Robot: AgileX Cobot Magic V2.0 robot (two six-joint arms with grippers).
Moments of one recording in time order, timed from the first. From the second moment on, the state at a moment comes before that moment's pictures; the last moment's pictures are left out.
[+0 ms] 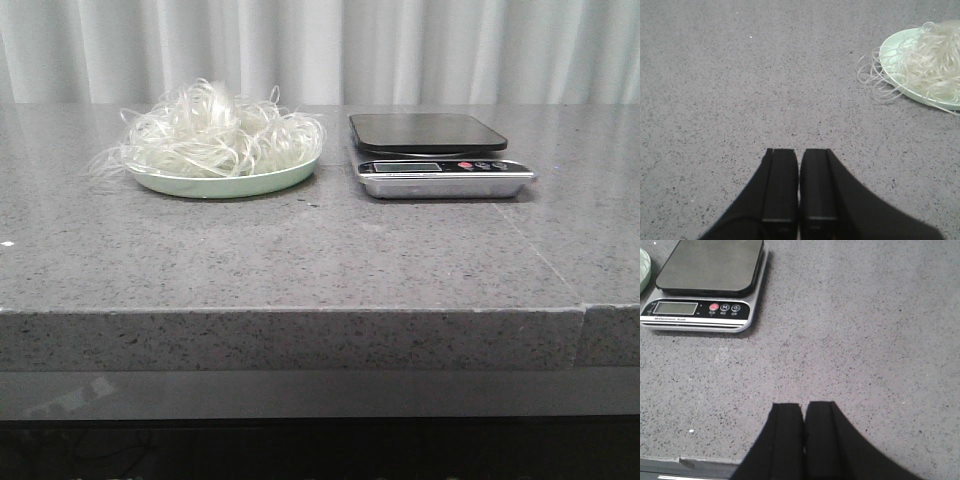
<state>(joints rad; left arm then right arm) -0.02 0.60 -0.62 0.00 0.58 0.01 0.04 0.59 -0.58 0.09 0.58 -0.03</state>
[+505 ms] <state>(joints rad) -0.02 0.61 -0.62 -0.01 0.58 0.01 0.04 0.59 -0.58 0.09 0.59 -0.04</state>
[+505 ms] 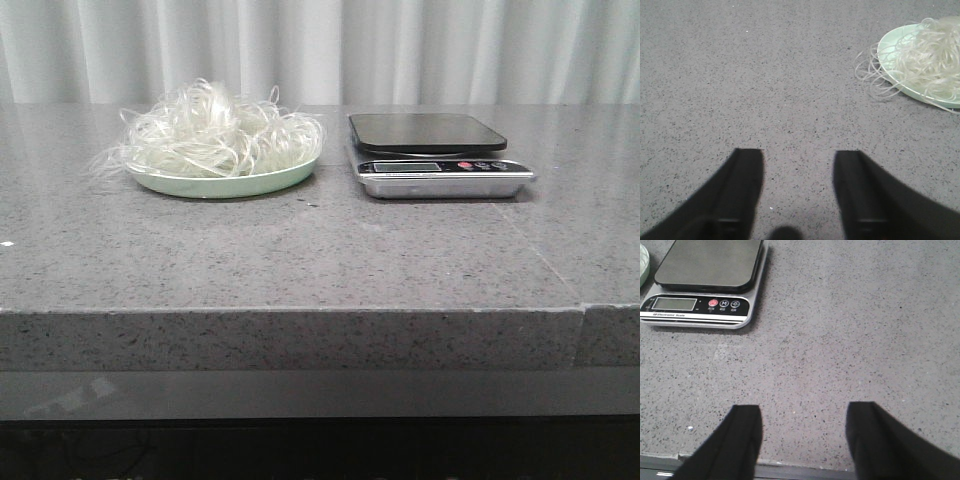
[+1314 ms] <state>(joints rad) -0.37 1.04 -0.92 -0.13 0.55 0.13 0.04 0.59 -0.58 0.09 0.59 -0.04</state>
